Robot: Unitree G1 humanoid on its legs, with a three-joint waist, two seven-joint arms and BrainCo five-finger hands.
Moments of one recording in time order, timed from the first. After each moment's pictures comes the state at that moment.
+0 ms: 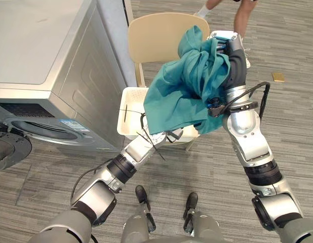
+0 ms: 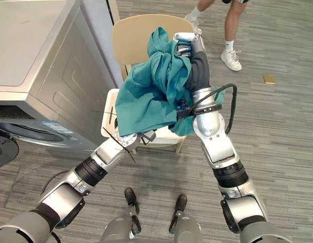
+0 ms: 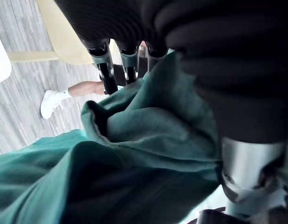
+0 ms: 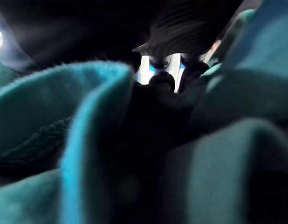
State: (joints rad) left arm -0.73 0.23 -0.62 0.20 -0.42 -0.14 0.11; right arm -0.63 -0.36 0.22 -0.17 0.05 -0.14 -0.24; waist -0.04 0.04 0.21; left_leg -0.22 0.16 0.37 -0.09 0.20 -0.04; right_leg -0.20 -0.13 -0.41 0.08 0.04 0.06
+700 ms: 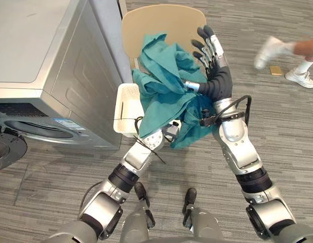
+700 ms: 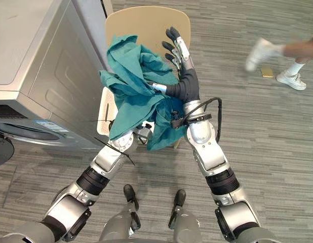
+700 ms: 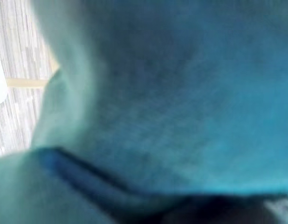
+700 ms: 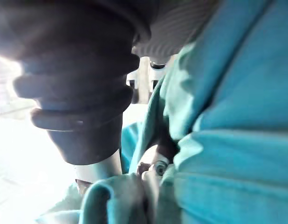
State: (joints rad) left arm -0.58 0.12 -0.45 0.10 -0.26 -0.14 0.22; right arm -0.54 -0.30 0.25 -0.14 0.17 -0.15 -0.21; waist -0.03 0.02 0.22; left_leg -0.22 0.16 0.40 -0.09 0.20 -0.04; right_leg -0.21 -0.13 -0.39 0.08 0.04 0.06
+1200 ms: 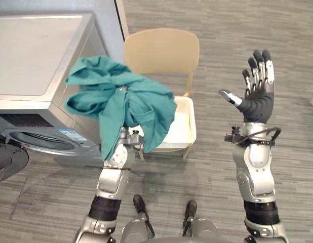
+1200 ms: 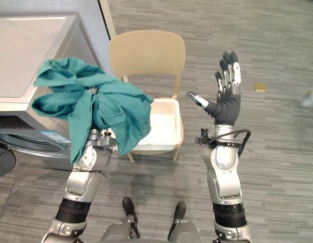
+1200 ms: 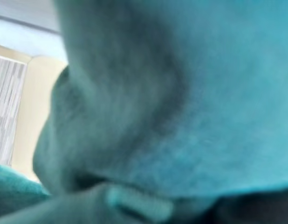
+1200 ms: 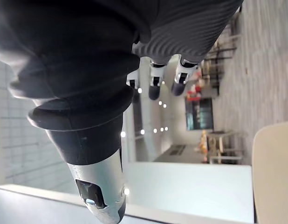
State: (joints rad) left arm -0.15 0.09 -0.07 -0.22 -0.26 -0.16 0.26; right arm -0.17 -0.15 -0.05 -0.35 0.16 -0.15 -0.24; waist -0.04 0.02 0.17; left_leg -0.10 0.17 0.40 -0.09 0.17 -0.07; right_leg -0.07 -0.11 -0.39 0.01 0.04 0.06
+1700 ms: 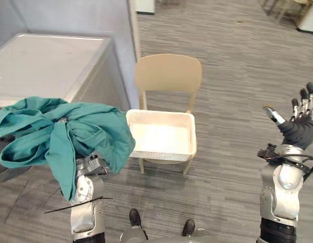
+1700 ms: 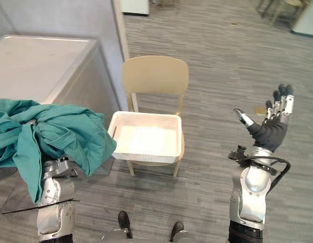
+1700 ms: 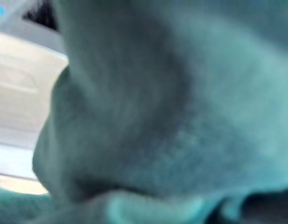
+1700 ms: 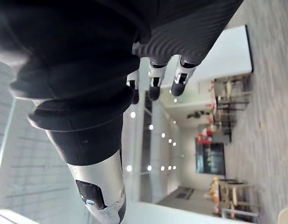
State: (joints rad) left arm 0.15 -0.04 0.22 -0.39 -0.22 -0.16 0.31; right arm -0.03 -0.12 -0.34 -0.39 0.12 -0.15 -0.26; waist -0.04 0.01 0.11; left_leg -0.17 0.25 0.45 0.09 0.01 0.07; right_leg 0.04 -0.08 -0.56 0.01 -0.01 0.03
